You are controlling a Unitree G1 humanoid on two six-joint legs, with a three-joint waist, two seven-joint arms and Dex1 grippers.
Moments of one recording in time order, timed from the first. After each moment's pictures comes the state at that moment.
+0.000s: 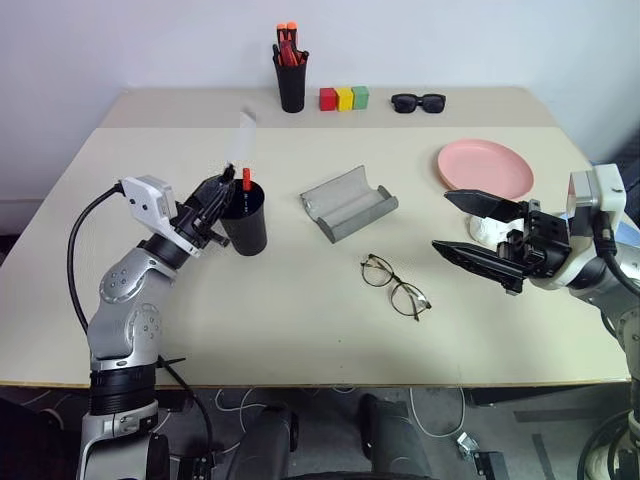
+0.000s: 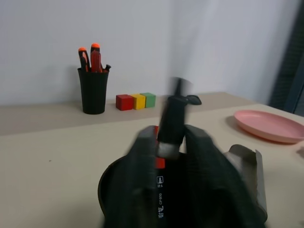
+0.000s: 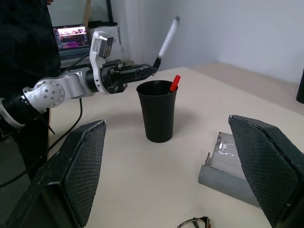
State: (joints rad) left arm -0.32 0.36 0.26 -0.11 -0.50 0.21 -0.59; right arm -0.22 -0.80 -0.35 -0.37 0.93 0.54 1.01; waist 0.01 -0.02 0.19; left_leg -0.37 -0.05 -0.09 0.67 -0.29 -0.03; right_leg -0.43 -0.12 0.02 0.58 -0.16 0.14
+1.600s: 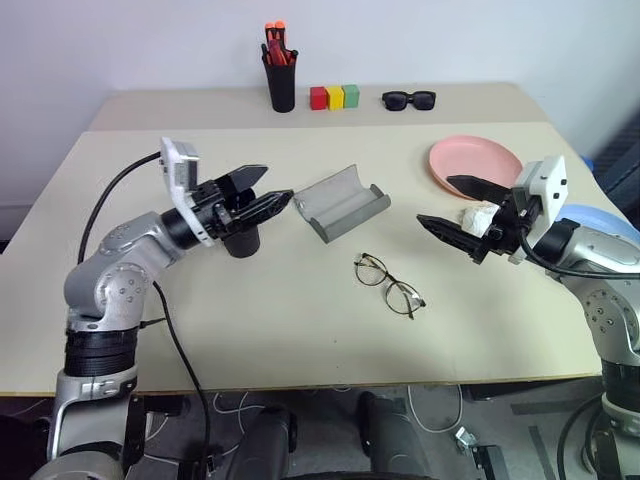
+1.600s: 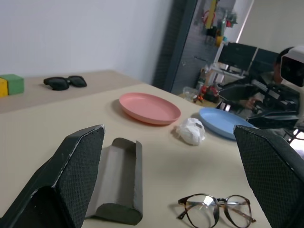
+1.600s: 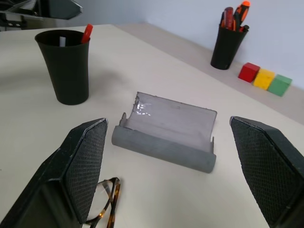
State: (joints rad) left arm -0.54 0.50 0.10 -0.12 -0.74 0.60 -0.80; right arm -0.32 -0.75 -0.22 -0.27 0.59 0.47 0.81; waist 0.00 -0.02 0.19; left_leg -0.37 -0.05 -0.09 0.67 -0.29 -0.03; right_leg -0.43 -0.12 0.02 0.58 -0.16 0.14
